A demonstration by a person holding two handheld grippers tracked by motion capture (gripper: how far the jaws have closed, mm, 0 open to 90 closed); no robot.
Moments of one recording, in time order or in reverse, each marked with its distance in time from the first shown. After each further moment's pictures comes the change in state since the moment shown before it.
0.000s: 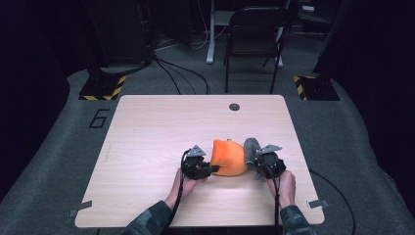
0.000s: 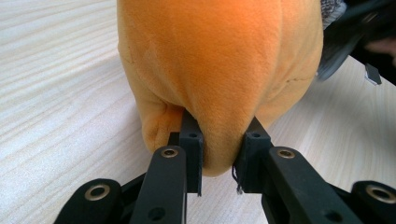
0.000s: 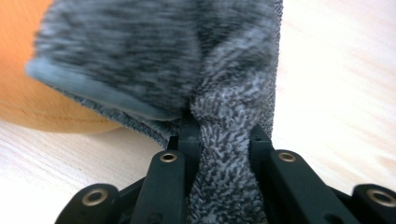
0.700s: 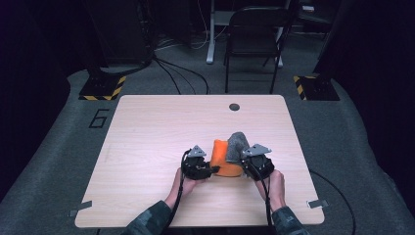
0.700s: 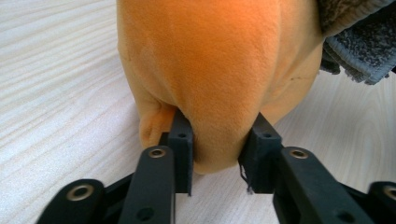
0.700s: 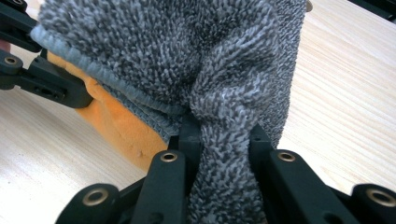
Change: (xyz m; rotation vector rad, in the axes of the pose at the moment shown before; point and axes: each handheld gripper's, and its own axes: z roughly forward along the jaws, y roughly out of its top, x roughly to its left) left arm 0.001 -0.001 0.002 0.008 0.007 0.041; right arm 0.044 0.021 -0.023 -0.117 0.078 -0.101
